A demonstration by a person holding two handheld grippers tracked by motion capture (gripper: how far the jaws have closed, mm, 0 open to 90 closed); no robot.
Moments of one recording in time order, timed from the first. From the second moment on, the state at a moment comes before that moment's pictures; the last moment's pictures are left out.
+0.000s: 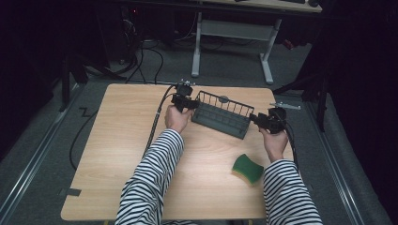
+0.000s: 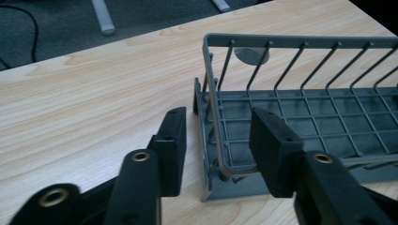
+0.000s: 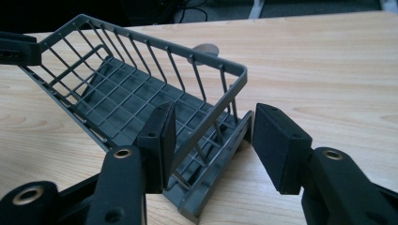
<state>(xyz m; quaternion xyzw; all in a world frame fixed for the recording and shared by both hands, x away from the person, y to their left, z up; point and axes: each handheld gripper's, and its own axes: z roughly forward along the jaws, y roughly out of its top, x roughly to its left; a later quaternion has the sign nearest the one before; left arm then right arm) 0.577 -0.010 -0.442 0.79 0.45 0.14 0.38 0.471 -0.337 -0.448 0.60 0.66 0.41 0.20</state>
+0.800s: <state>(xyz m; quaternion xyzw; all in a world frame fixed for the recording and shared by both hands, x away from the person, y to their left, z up) 0.571 -0.001 -0.445 0.81 0.44 0.11 0.37 0.467 -0.323 -0.448 0.58 0.70 0.39 0.17</state>
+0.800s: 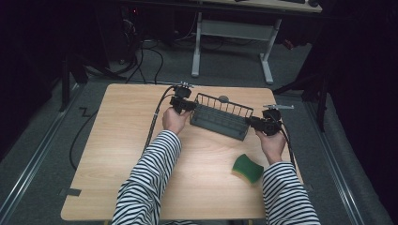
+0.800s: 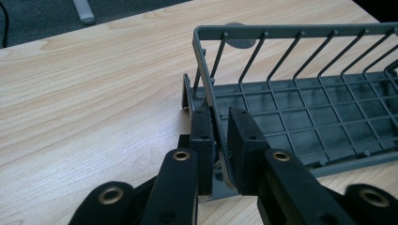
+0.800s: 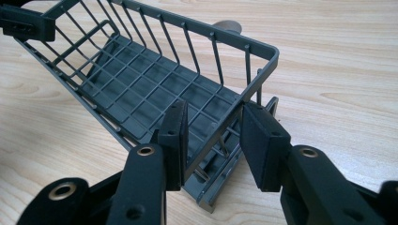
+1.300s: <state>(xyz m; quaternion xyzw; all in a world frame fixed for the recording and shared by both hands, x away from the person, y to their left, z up) 0.562 0.012 -0.443 0.81 0.44 0.10 0.37 0.461 -0.306 -0.450 0.56 0.73 0.37 0.14</state>
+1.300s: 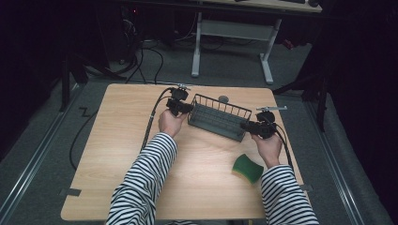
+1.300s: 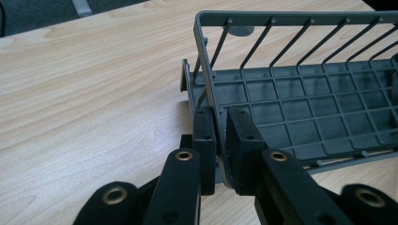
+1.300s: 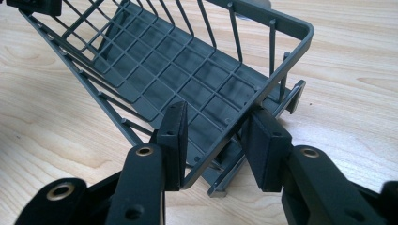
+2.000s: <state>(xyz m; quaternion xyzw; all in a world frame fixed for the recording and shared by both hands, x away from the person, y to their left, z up) 0.523 0.054 -0.440 0.82 0.45 0.09 0.35 0.440 -0.274 -0.444 0.53 0.77 0.35 0.08</state>
